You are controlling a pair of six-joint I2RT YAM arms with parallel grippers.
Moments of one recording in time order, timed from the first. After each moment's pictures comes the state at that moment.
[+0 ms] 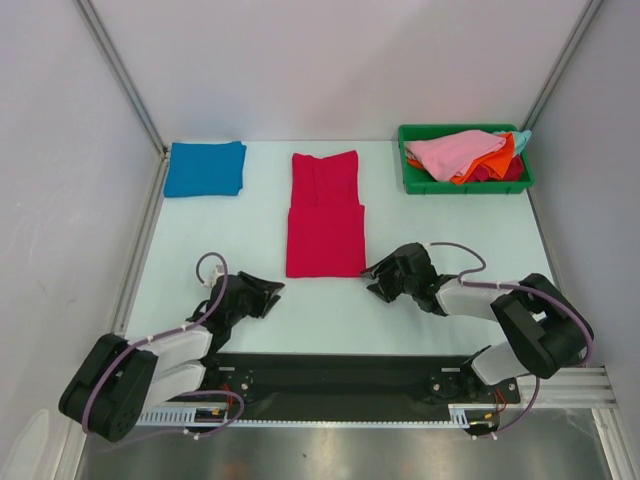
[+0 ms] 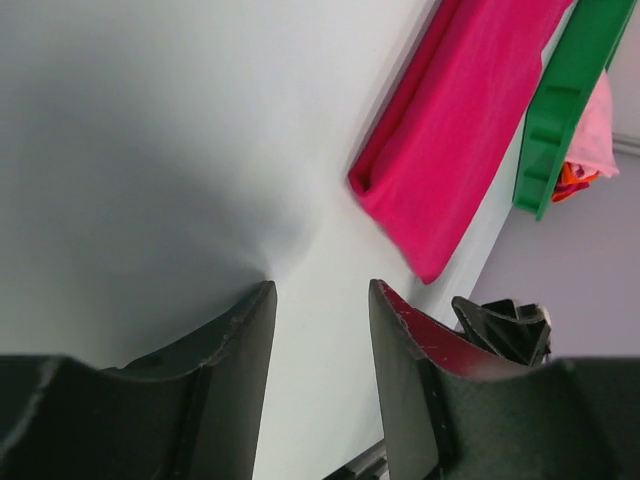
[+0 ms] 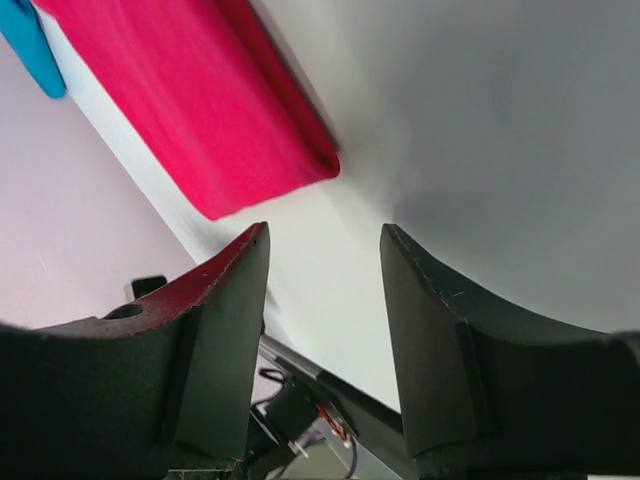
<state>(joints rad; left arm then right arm) -0.42 1.07 0.08 0.38 0.03 -1.42 0.59 1.45 0.49 0.23 -0.05 1.47</state>
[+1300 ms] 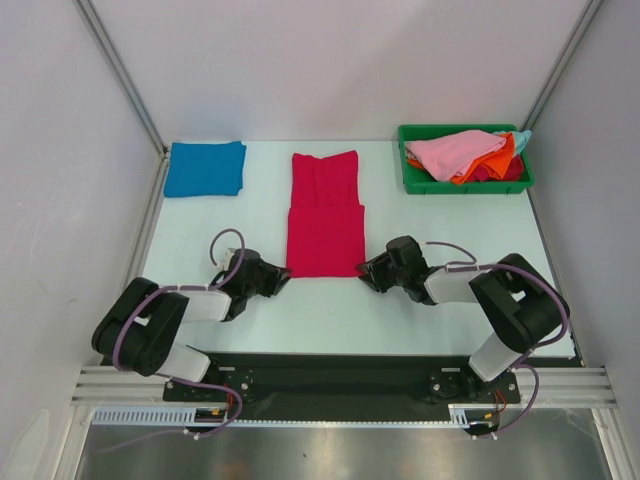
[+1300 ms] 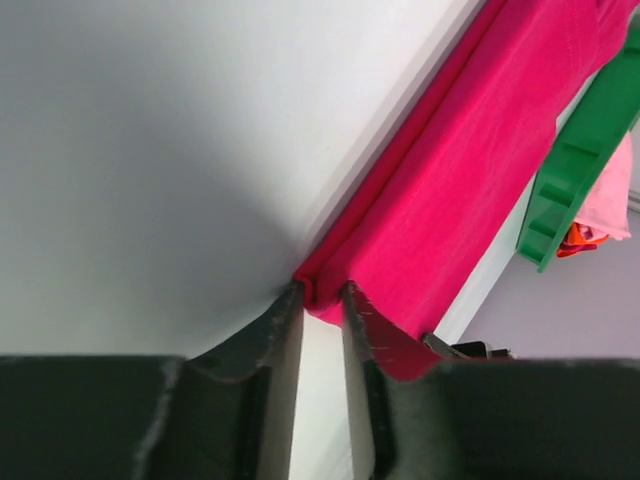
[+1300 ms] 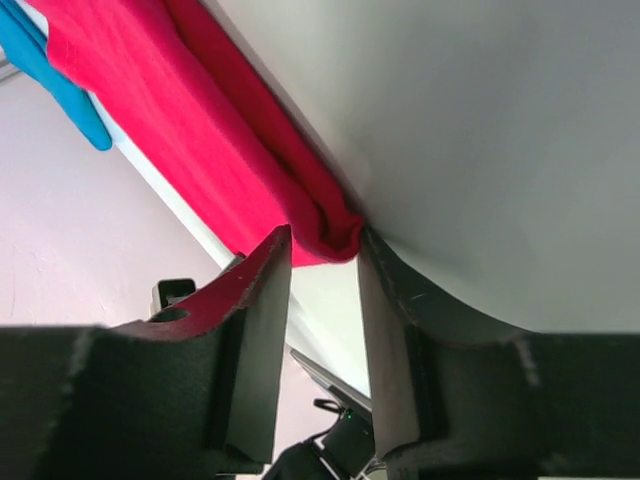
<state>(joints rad) -0.42 1.44 0.34 0.39 0.01 -1.49 0.58 1.62 0.57 0.29 -0.04 1.60</state>
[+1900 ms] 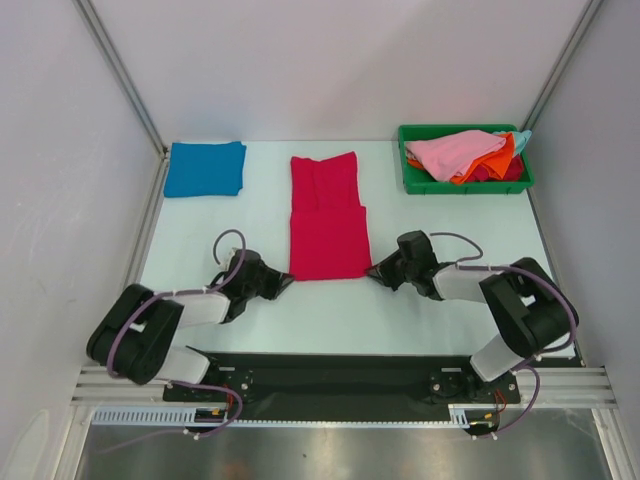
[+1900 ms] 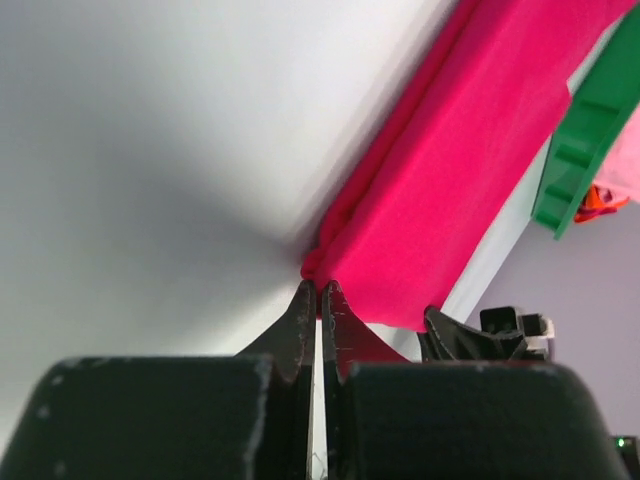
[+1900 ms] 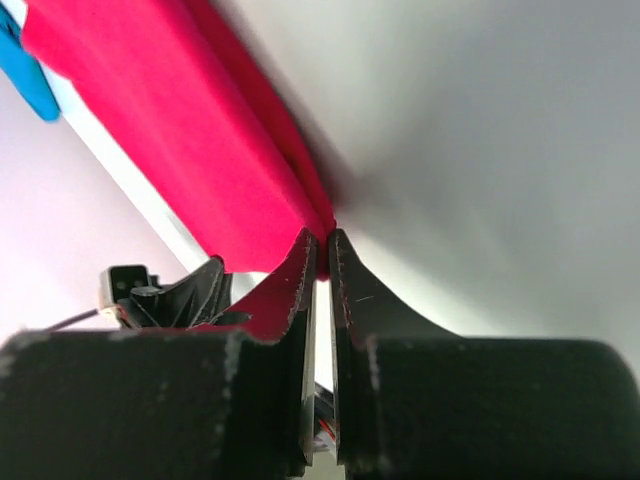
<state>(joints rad) -0.43 1.44 0.35 0.36 0.06 -1.46 0.50 1.60 0.59 0.23 -0.12 1.42</state>
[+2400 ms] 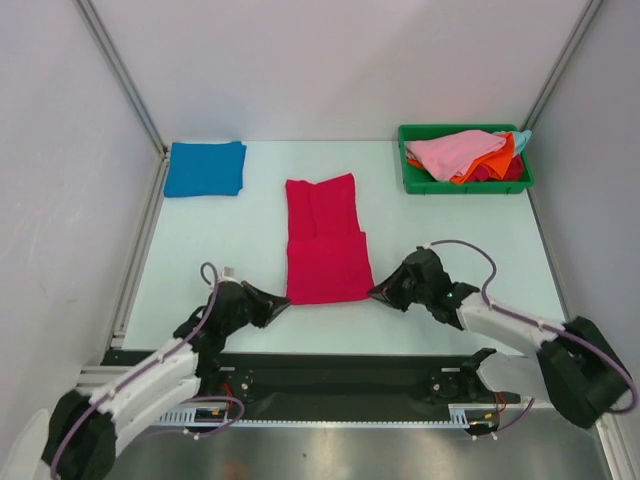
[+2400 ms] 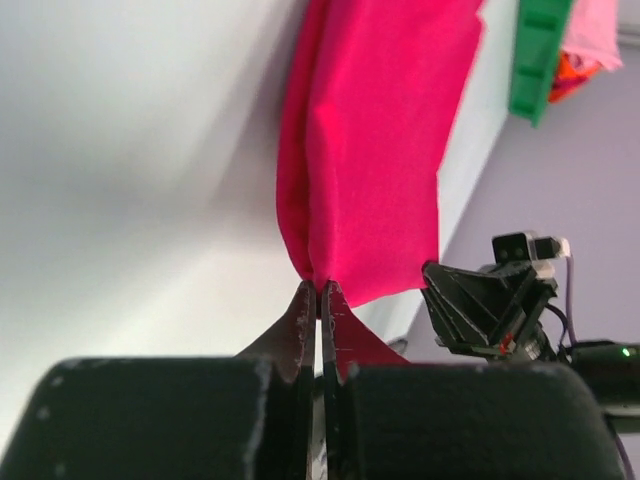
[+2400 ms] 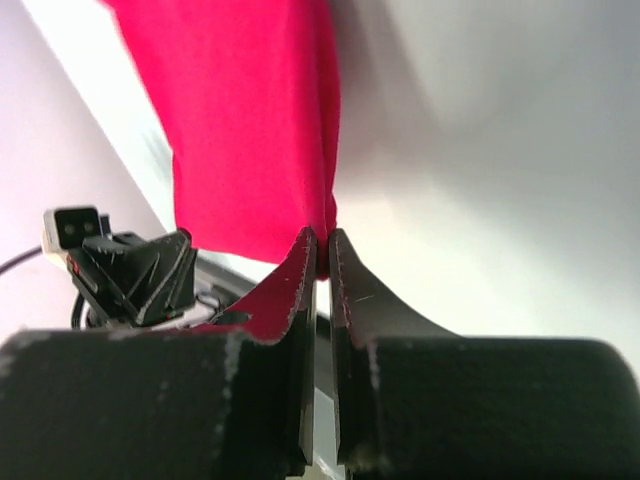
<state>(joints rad) -0.55 0.81 0.14 0.06 0.07 -1.46 0.59 1.23 0.46 0.01 -0.14 1.28</state>
